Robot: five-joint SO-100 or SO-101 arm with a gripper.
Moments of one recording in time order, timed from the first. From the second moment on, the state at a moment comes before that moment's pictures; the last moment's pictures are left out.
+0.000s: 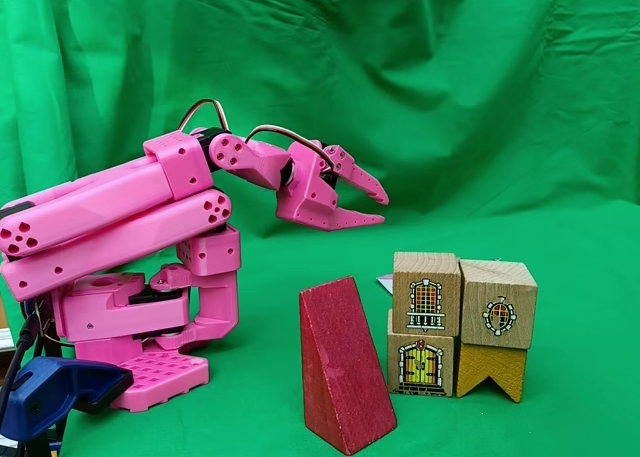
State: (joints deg) arm -11.7 190.6 180.5 34.0 -6.0
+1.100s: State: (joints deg) arm -9.7 158.3 142.4 34.0 -6.5
